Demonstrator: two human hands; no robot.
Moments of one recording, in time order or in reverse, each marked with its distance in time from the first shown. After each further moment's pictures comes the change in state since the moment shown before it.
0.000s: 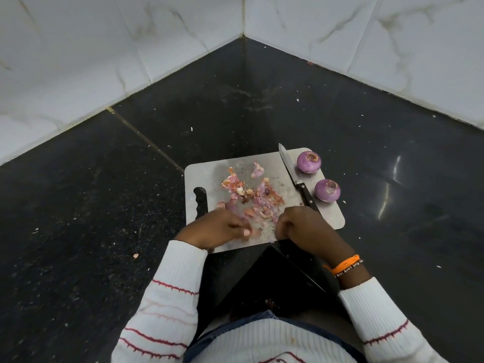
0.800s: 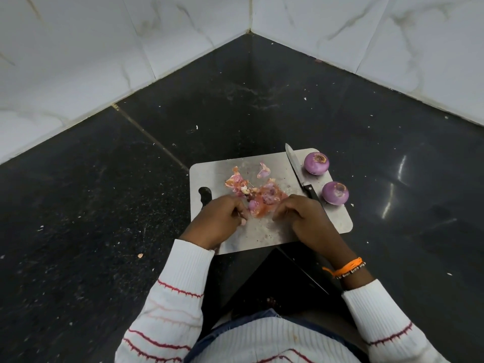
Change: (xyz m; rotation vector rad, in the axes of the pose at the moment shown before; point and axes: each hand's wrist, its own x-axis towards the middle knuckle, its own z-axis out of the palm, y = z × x) left_hand 0.008 0.001 -0.002 -0.027 0.310 -0.020; right_hand 0.008 -0.006 0.003 0.309 0.241 -0.134
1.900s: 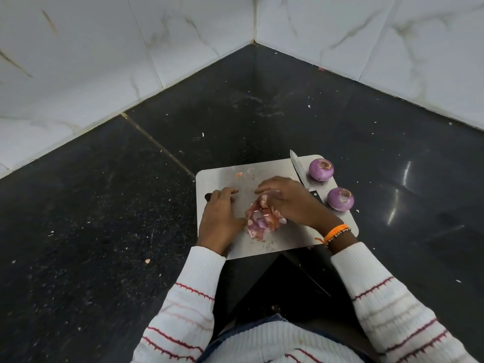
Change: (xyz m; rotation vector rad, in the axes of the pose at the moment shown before) left_hand 0.004 -0.004 0.008 -0.087 0.293 -0.123; right_hand 0.060 -0.008 0.002 -0.195 -0.168 -0.161
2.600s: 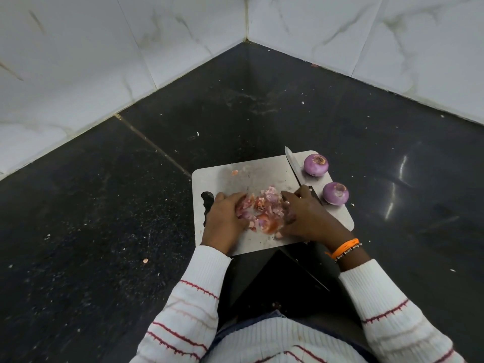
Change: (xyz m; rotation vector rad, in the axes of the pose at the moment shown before) left_hand -0.002 -0.002 0.015 0.048 -0.006 0.074; right_hand -0.044 -0.008 -0.002 -0.204 -0.155 0.418
